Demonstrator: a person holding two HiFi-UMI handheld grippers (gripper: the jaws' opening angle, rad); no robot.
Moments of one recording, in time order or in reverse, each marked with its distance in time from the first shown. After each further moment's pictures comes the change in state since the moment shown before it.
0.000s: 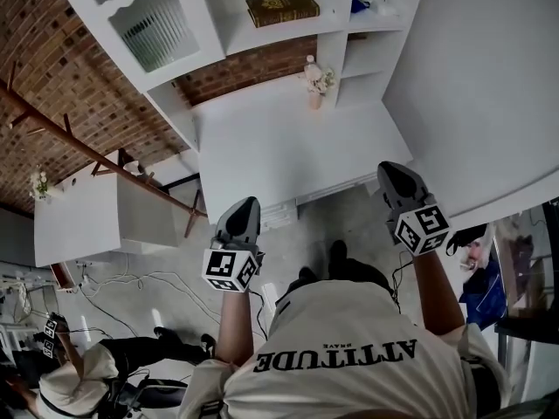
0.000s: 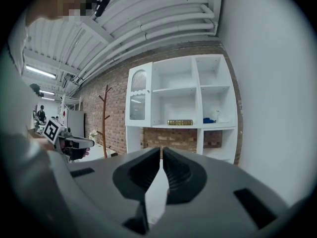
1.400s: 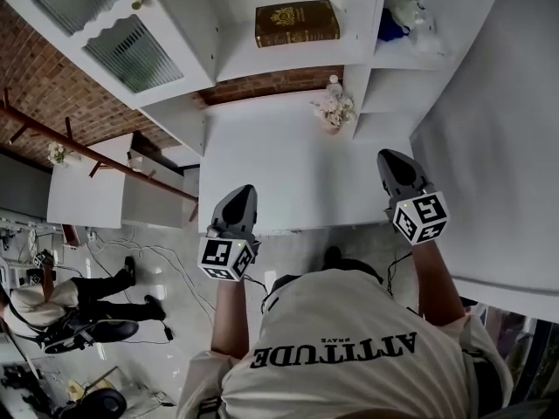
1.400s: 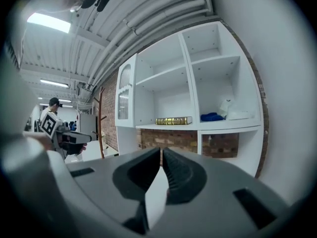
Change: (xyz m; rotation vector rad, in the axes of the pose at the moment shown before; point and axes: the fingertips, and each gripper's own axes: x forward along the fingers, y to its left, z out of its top) left arm 0.188 0.019 0.033 0.046 0.039 0.240; right arm 0.186 -0.179 0.013 0.005 0.013 0.235
